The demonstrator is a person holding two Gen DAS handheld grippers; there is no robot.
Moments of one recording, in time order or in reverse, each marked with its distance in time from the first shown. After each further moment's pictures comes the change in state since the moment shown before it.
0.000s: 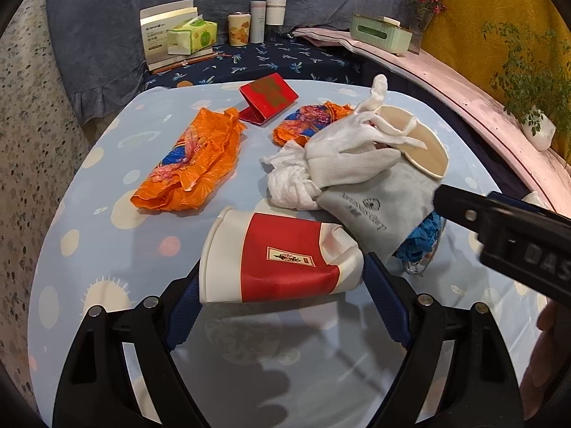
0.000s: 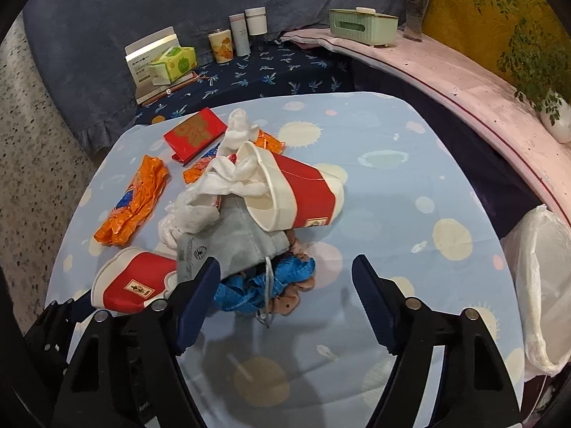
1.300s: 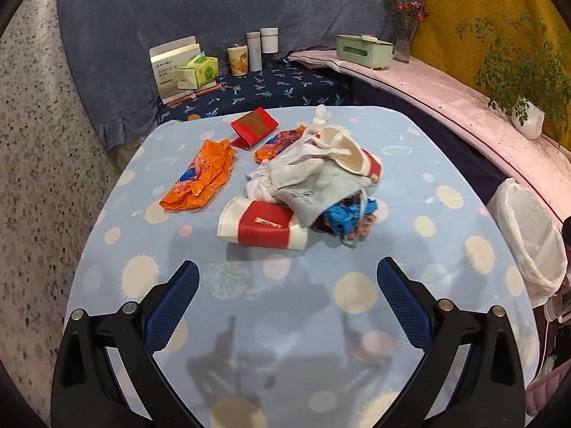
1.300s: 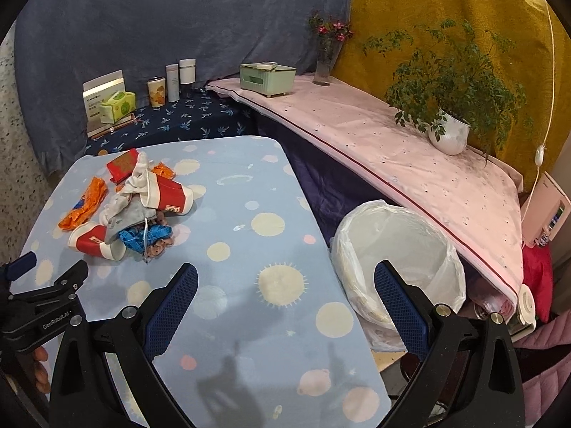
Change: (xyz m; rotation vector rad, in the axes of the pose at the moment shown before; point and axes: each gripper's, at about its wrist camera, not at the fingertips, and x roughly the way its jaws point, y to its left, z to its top) left arm -0.081 -0.056 -0.023 0.060 -0.074 0.082; right arm -0.166 -0.106 -0.067 0.019 -0.192 -0.287
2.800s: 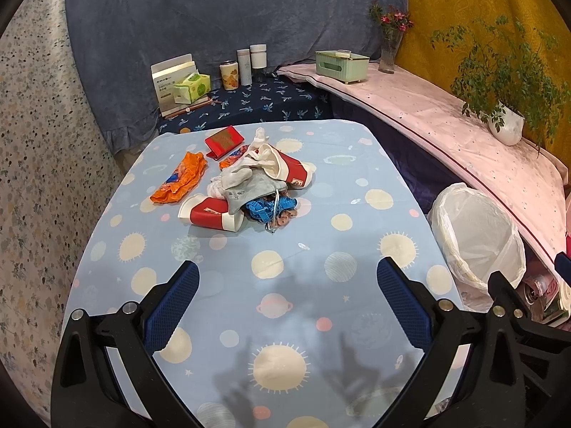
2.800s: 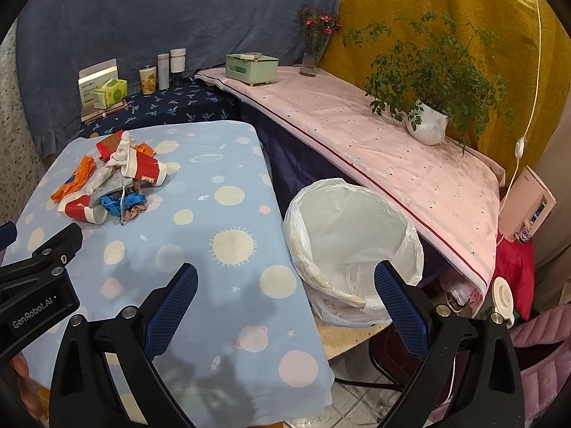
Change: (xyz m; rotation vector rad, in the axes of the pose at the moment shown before) left arm -0.102 -0.110 -0.007 -0.019 -0.018 0.029; right arm -0.041 -0.065 -0.032 -0.034 0.030 -0.049
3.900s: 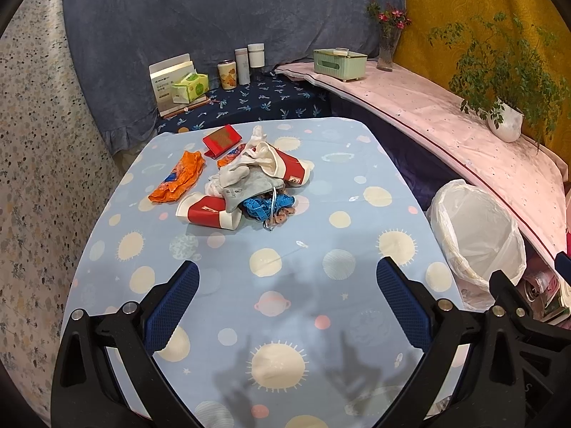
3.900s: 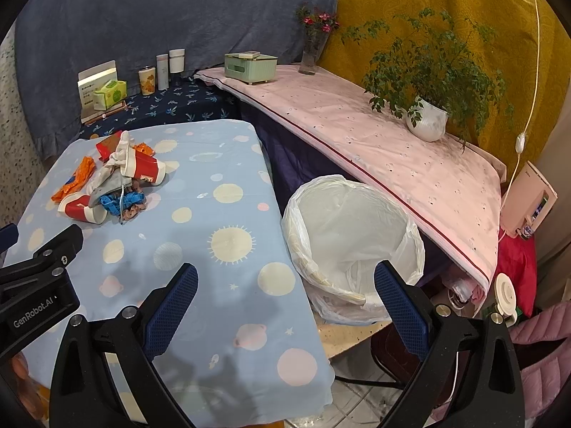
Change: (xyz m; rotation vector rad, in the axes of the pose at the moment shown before) left arm 0.001 -0.002 0.000 0.007 0.009 0.001; right arm 0.003 -0.005 -0.004 0.004 0.002 0.006
